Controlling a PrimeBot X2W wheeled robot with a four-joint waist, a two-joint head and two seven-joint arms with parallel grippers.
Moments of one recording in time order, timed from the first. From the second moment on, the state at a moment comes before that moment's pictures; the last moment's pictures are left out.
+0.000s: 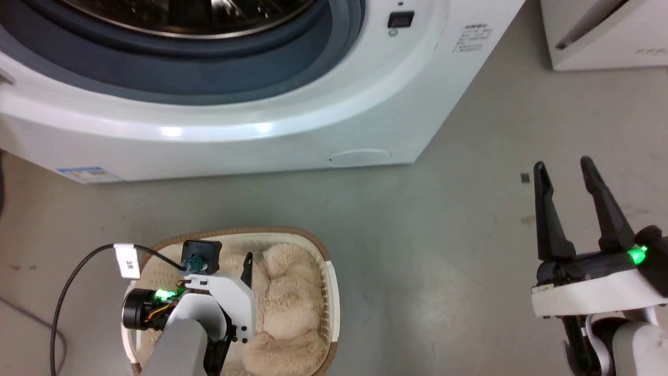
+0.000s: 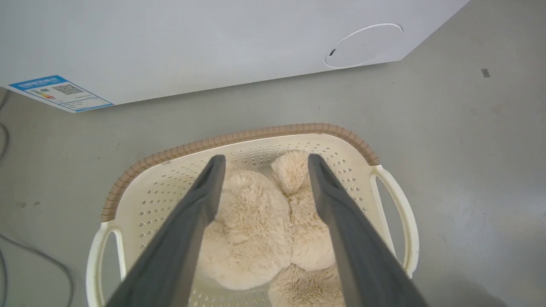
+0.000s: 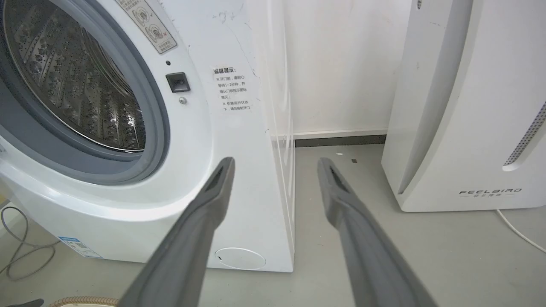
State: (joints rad) left arm -0.37 0.11 -0.15 0.63 -0.13 0.01 0.04; right arm -0.15 -0.05 -0.02 -0.13 0.20 0.13 -0.12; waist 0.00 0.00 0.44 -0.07
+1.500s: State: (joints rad) left arm -0.74 0.20 -0.27 1.09 -0.30 -0.01 0.18; right arm -0.32 -0.05 -0.02 -0.24 0.30 0.13 -0.22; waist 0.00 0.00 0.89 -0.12
